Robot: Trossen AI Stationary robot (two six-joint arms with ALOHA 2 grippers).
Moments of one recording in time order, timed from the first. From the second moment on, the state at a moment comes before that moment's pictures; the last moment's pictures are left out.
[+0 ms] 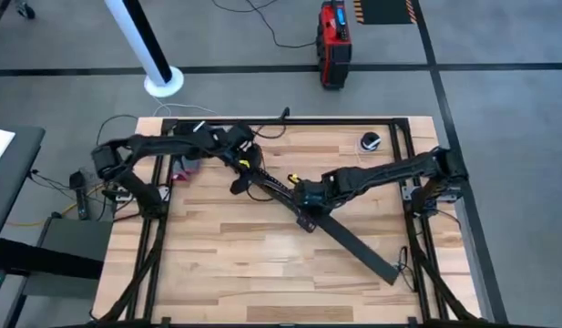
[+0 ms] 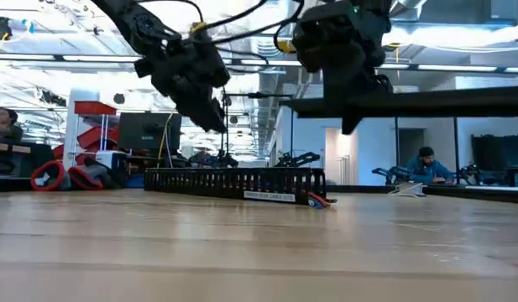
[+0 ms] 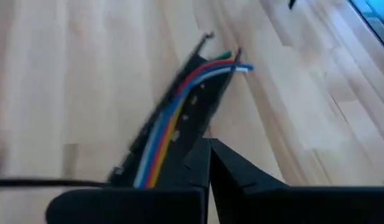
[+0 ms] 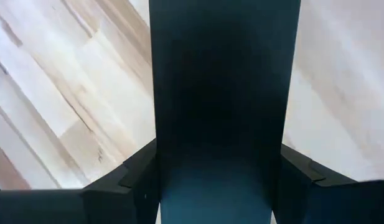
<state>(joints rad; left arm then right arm) 0.45 1.58 0.96 -0.33 0.60 0.43 0.09 1.72 1.32 -0.83 -0.03 0.79</state>
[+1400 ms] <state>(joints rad) 0.45 1.60 0.96 -0.22 0.59 0.40 0.09 1.80 1.08 -0.51 -0.06 0.79</state>
